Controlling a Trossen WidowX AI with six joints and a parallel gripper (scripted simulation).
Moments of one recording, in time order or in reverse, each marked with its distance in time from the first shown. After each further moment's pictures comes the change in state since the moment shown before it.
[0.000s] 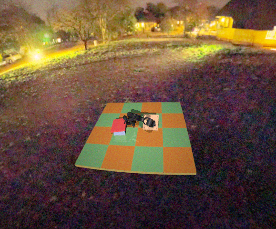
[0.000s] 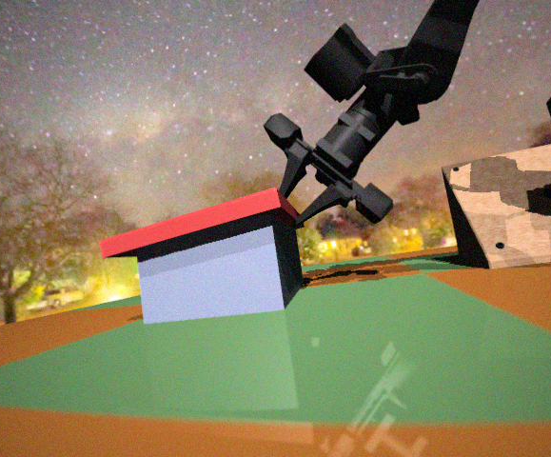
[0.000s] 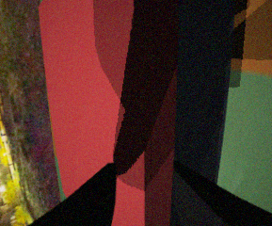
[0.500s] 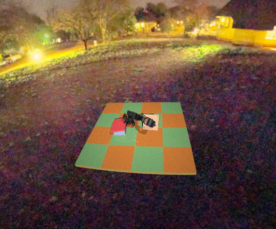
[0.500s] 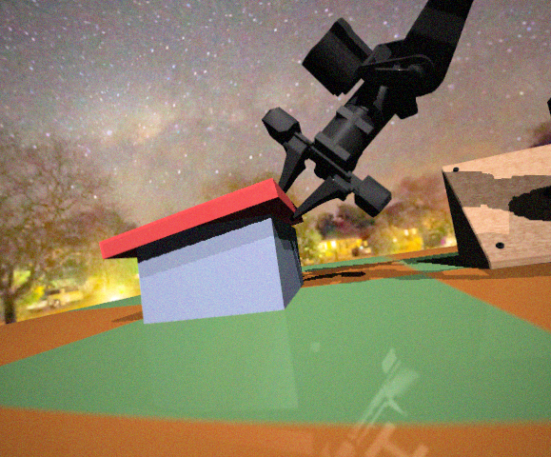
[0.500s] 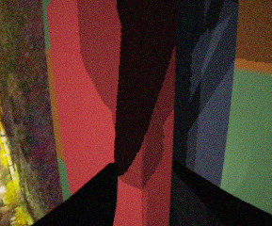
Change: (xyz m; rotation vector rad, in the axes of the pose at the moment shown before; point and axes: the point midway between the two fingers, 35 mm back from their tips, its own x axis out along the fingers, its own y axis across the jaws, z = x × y) arm -0.005 0.007 0.000 0.005 -0.001 -0.003
